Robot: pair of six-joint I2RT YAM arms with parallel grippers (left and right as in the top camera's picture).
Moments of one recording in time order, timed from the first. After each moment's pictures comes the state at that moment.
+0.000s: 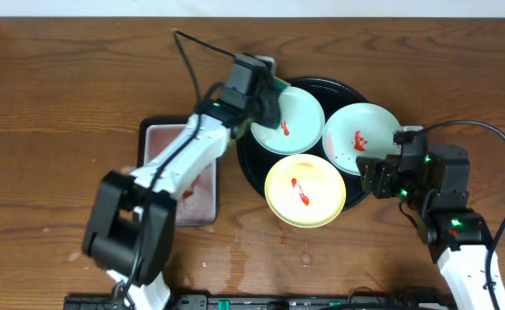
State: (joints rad) left arm -0.46 1.86 1.31 -0.27 0.12 -0.27; right arm 0.03 0.97 0.61 -0.38 -0.31 0.16
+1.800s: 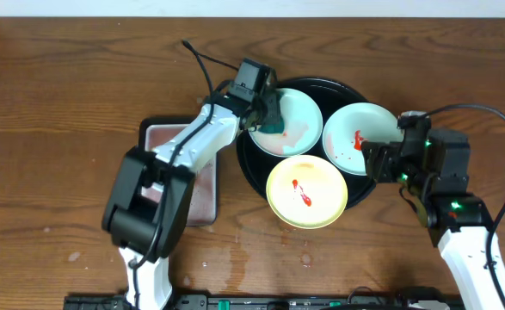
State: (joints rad) left arm -0.45 2.00 1.40 -0.35 0.15 -0.47; right arm 0.04 1.08 0.70 -0.34 -0.27 0.19
